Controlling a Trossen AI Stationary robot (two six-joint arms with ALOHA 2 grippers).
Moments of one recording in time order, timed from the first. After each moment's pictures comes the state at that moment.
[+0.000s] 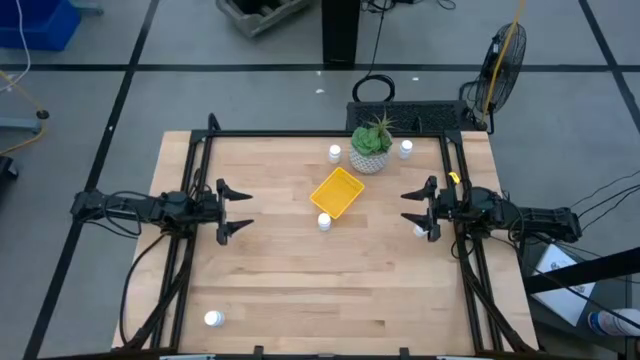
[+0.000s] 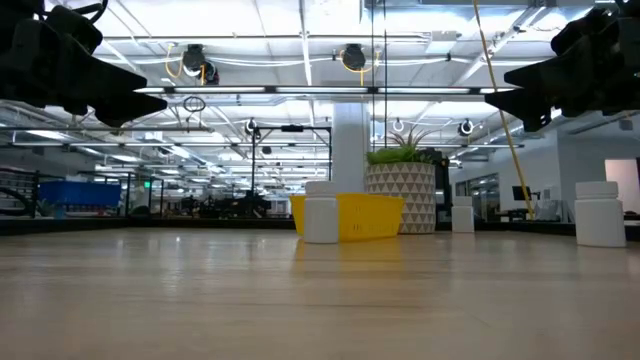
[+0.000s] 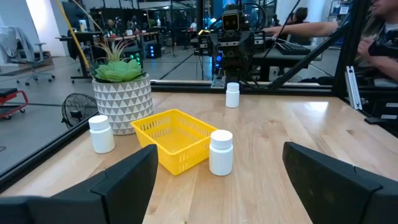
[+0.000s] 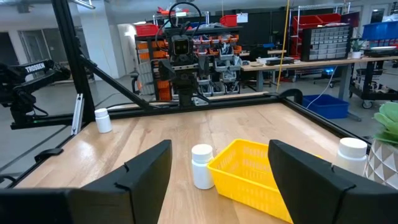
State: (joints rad) left arm -0.12 0.13 0.04 0.03 -0.22 0.00; right arm -0.07 0.00 0.02 0.03 0.00 0.09
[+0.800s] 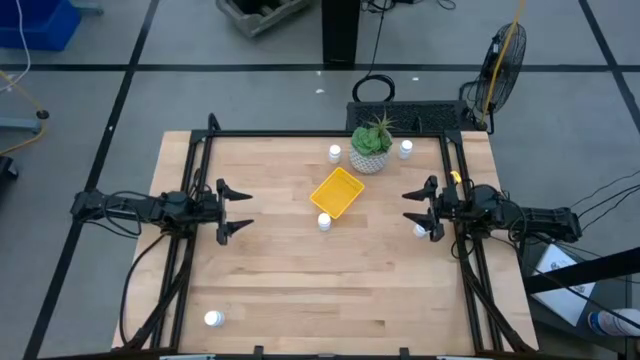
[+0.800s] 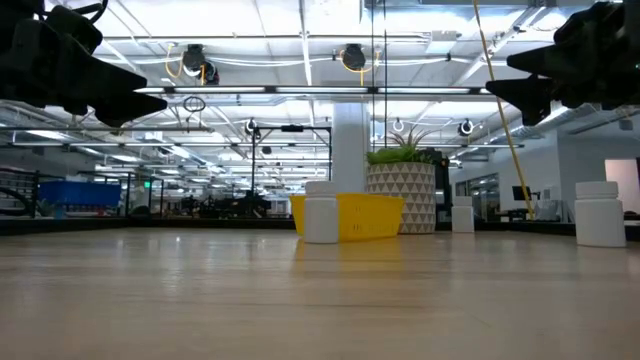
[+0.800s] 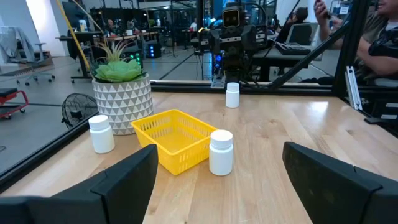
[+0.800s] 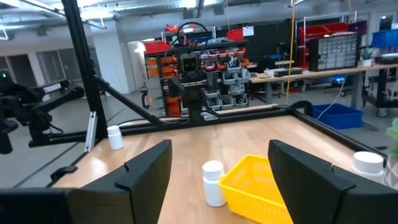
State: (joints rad) left arm -0.12 0.13 0.04 0.03 -0.22 0.00; right arm -0.07 0.00 0.02 0.09 -0.03 0.12
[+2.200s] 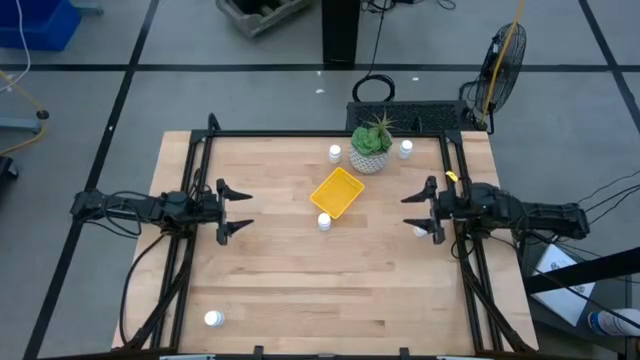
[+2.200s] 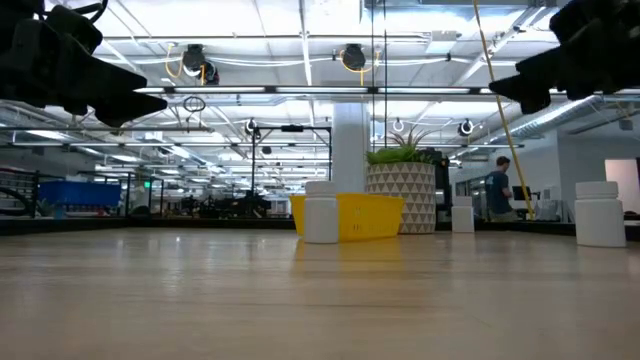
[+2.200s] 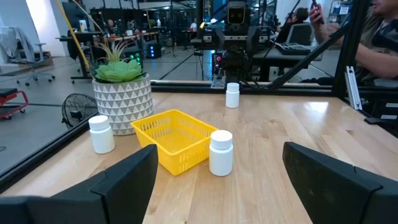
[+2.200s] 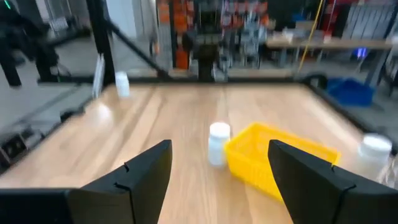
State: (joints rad) left arm -0.12 0.13 0.04 0.03 -0.22 0.00; right arm -0.07 0.16 0.17 -0.14 -0.10 0.01
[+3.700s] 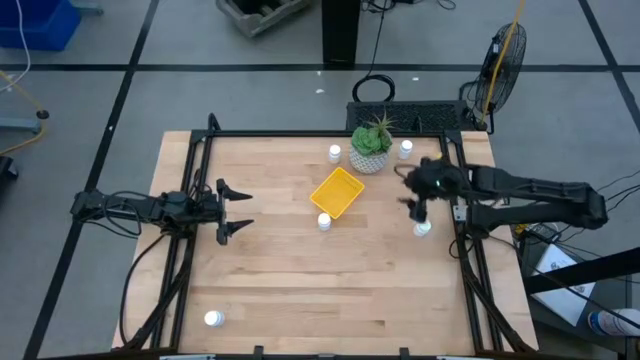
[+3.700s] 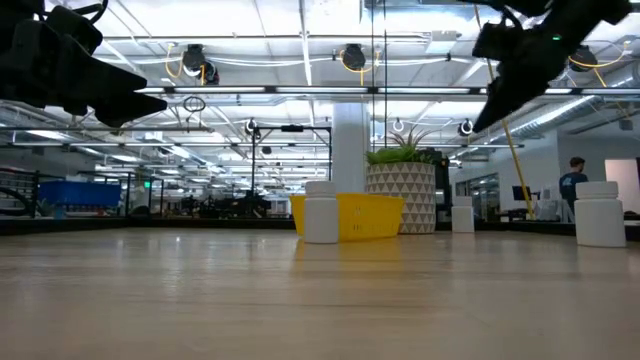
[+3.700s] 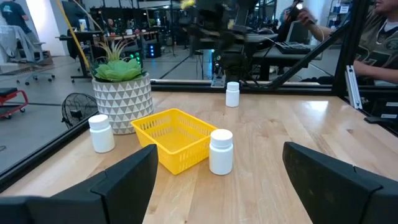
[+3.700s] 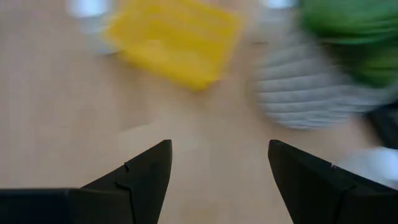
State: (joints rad) left arm -0.12 0.13 0.04 0.03 -0.22 0.00; right arm -0.27 0.84 0.71 -0.70 0.14 -0.02
